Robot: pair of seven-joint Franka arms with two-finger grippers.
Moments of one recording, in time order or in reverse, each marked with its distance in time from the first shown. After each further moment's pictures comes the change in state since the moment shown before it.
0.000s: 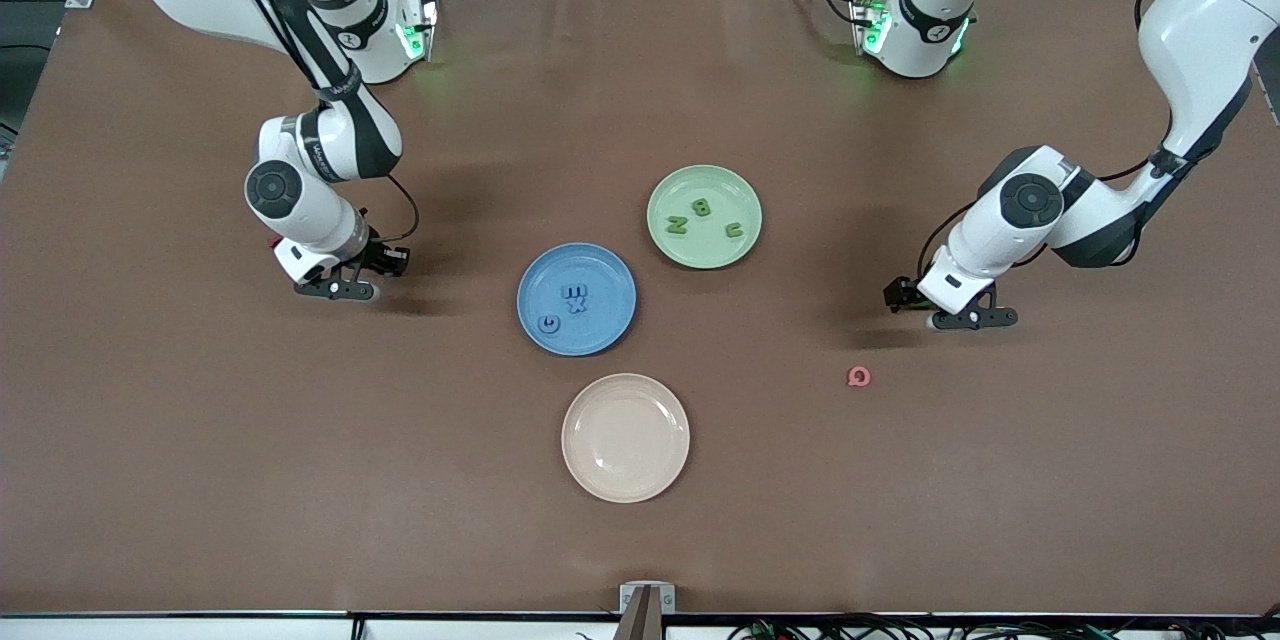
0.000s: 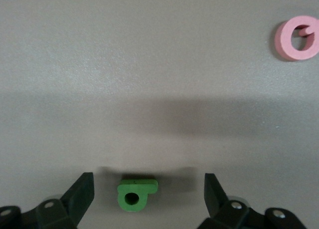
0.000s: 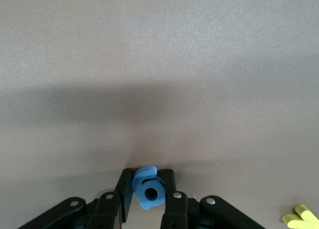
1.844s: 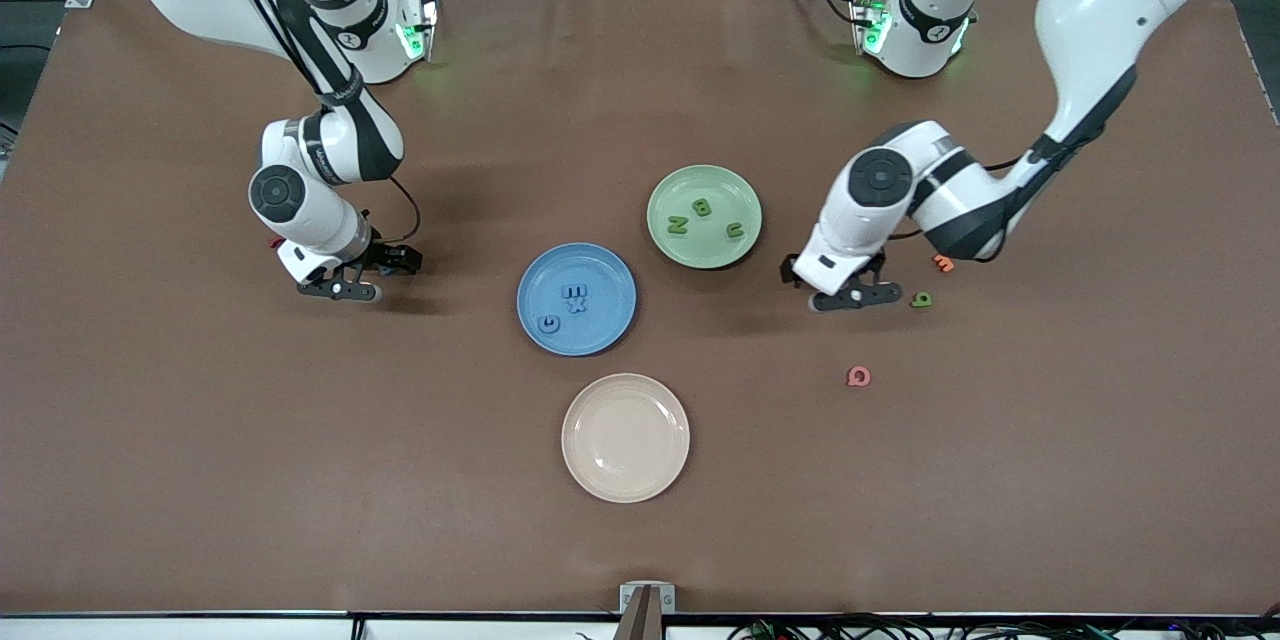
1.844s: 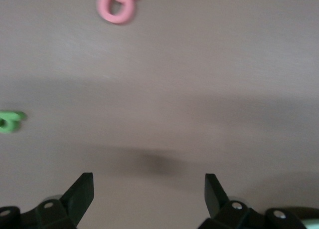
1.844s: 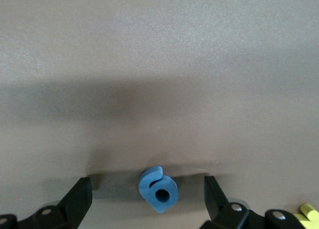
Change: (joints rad) left arm -0.317 -0.078 -0.058 0.105 -0.220 -0.215 -0.181; right arm 0.000 0.019 0.000 0.000 0.000 0.001 0.008
